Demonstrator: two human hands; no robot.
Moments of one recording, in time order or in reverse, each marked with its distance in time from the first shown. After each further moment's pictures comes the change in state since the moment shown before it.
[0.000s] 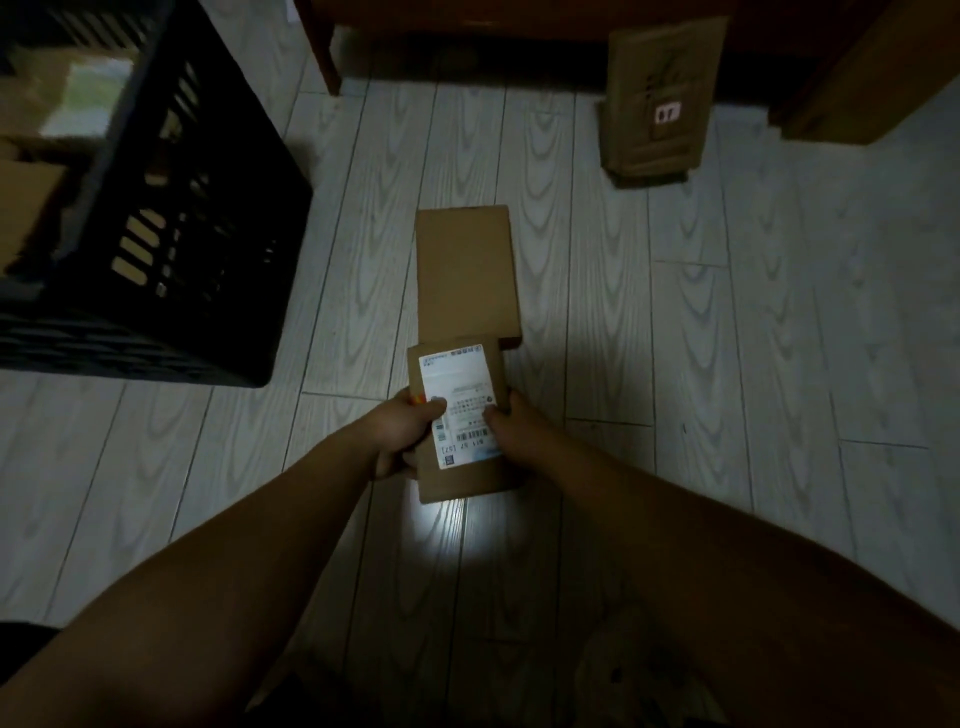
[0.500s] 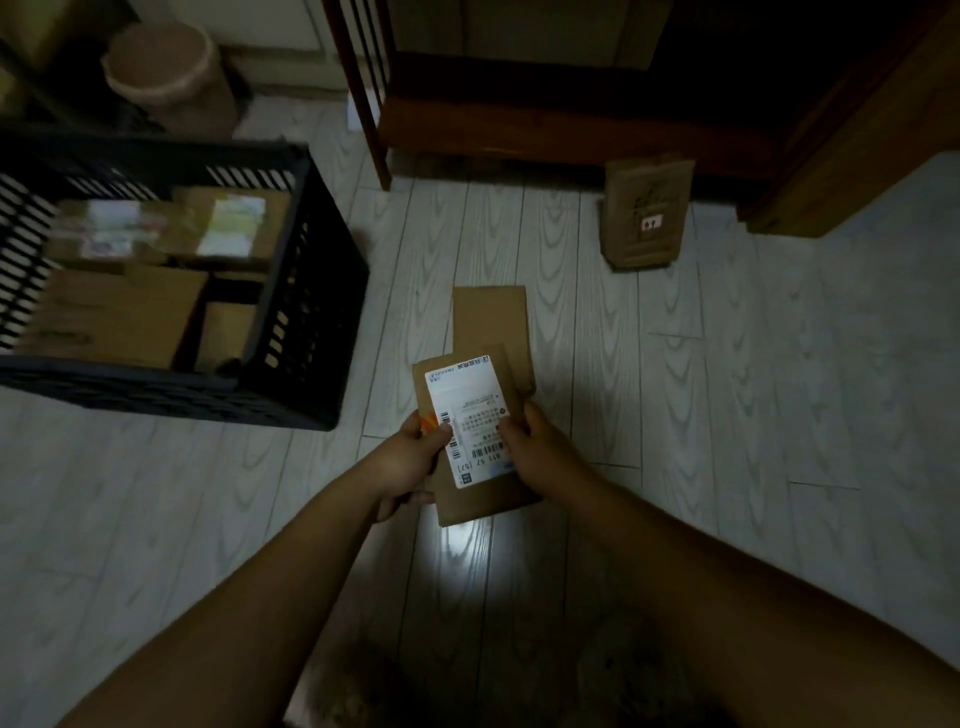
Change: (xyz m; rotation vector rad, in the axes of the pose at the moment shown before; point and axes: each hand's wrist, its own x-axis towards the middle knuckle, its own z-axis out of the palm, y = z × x) left_hand -0.156 0.064 -0.039 0.049 0.030 0.128; right_hand -0.138 -0.108 -0.017 0.006 0.080 -0.126
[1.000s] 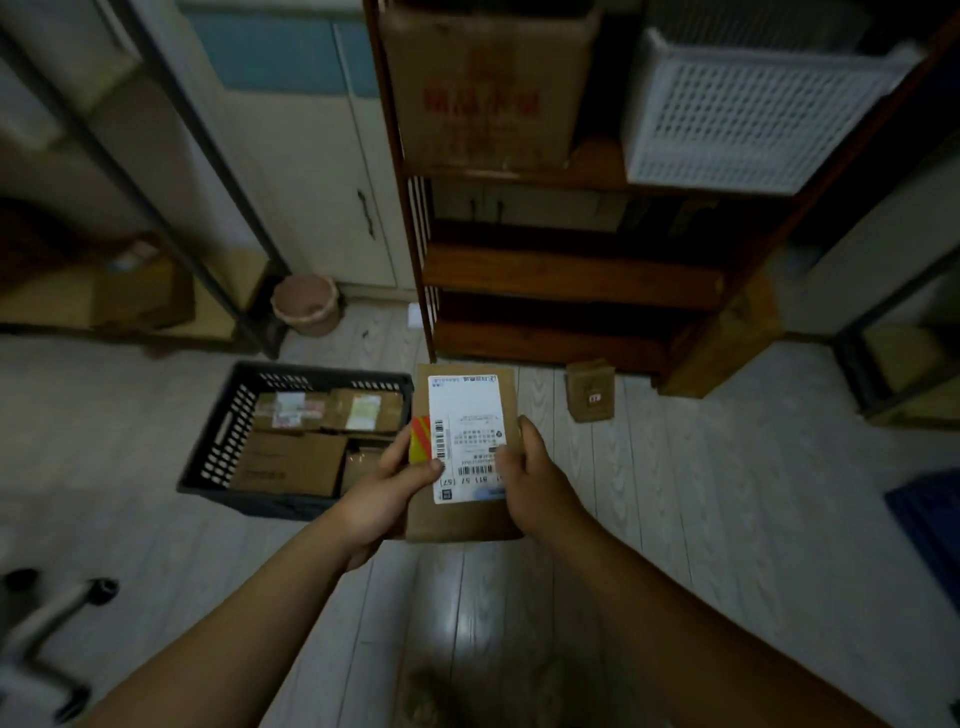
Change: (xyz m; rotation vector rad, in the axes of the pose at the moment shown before) left_hand -0.415 0.239 -0.130 -0.128 -0.075 0.297; right_hand -0.378 -0.337 -0.069 0.058 0.147 -0.281
